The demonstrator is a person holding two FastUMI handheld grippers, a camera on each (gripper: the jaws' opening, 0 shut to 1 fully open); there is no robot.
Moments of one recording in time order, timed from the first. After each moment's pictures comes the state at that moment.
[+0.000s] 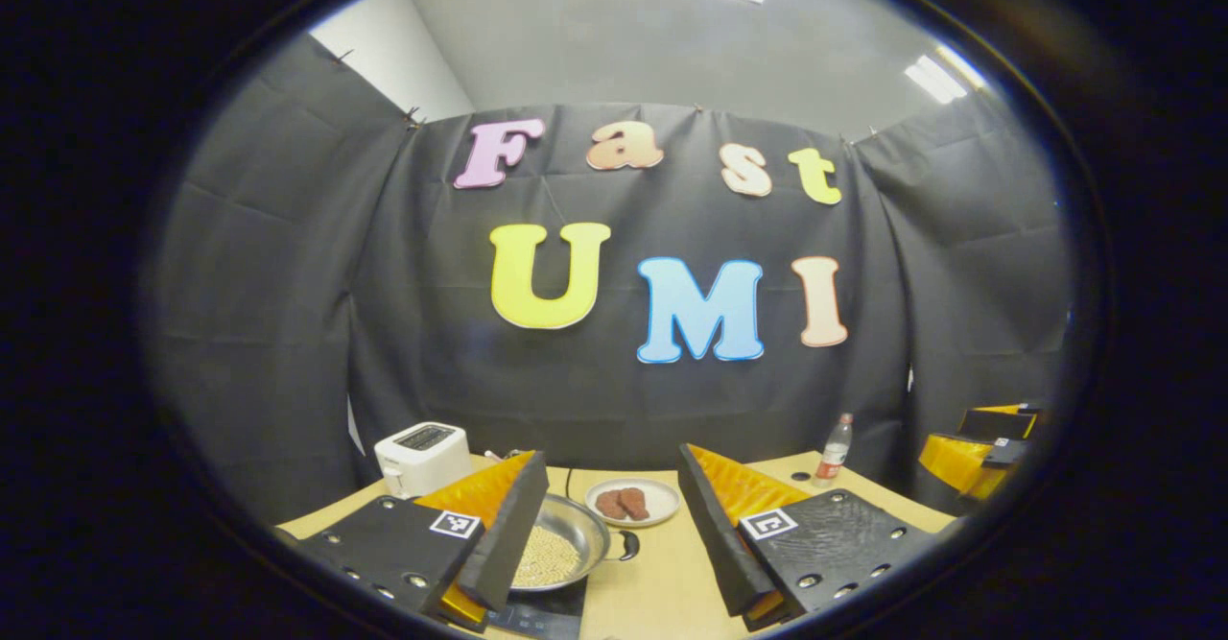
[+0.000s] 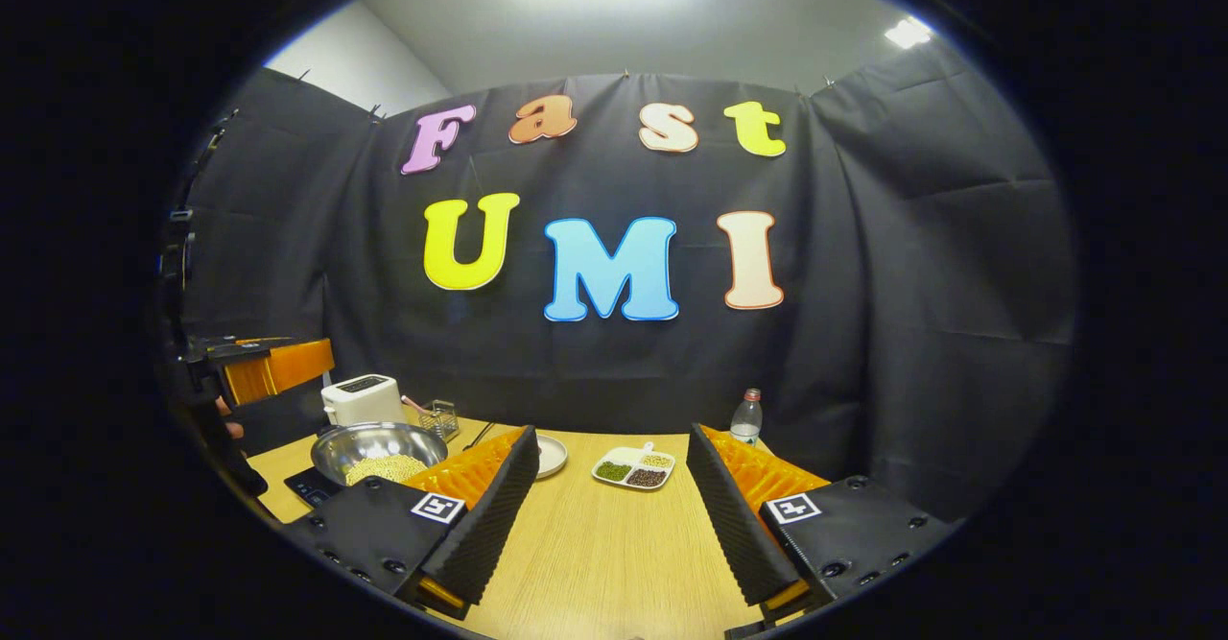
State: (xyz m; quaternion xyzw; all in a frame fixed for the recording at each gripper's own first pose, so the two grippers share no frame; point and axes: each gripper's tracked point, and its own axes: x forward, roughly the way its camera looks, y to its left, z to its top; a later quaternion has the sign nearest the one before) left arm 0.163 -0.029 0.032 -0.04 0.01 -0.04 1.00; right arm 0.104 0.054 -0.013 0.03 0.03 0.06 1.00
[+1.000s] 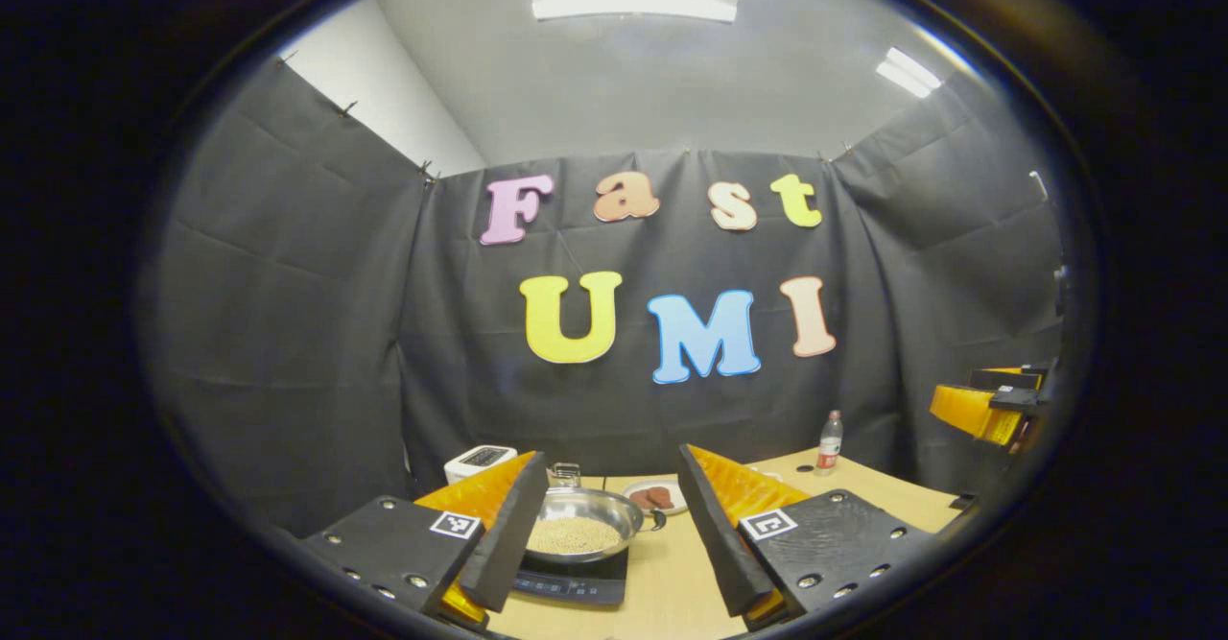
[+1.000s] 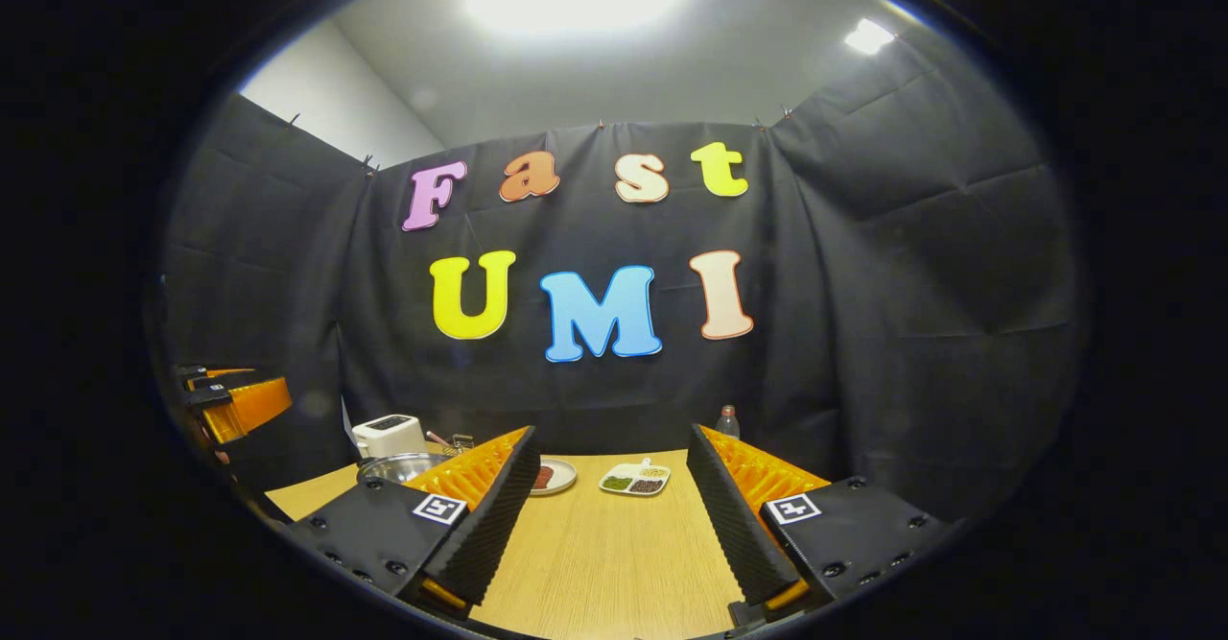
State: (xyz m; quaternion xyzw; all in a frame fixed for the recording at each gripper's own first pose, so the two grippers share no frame) left arm -0.005 0.025 0.072 -0.01 -0.04 -0.02 1.00; right arm -0.003 0.039 0.024 0.06 -0.02 0.04 1.00
